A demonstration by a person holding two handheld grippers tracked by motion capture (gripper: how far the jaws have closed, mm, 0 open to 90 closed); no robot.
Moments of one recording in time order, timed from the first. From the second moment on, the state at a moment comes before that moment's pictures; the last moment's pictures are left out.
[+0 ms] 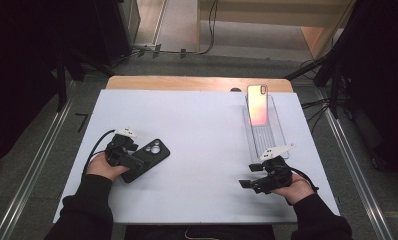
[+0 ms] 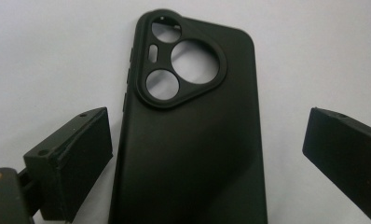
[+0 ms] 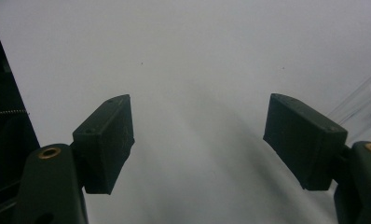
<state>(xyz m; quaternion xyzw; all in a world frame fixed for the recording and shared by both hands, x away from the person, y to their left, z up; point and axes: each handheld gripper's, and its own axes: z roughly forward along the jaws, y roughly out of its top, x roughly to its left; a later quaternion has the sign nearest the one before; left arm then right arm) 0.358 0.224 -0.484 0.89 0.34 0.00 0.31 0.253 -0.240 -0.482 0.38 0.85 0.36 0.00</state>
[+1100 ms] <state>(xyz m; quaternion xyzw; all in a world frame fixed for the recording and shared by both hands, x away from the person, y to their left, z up) 0.338 0.211 -0.496 0.90 0.31 0.11 0.28 0.252 -0.239 -0.482 0.38 0.85 0.35 0.00</state>
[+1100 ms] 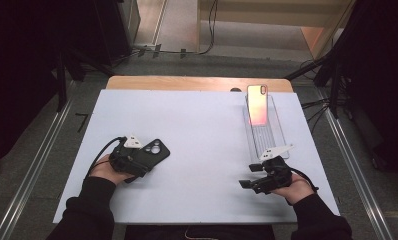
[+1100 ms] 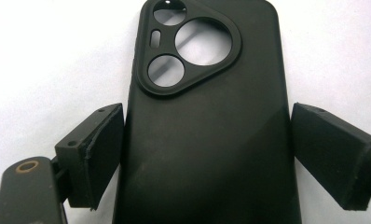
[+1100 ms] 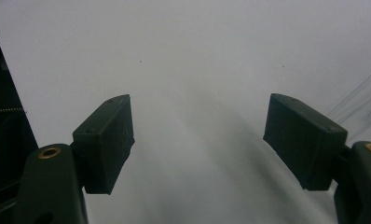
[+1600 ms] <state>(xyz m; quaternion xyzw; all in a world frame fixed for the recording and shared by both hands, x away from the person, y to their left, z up) 0.339 0.212 -0.488 0.90 0.32 0.09 0.29 0.251 -0.238 -0.480 0.37 0.85 0.37 0.01</state>
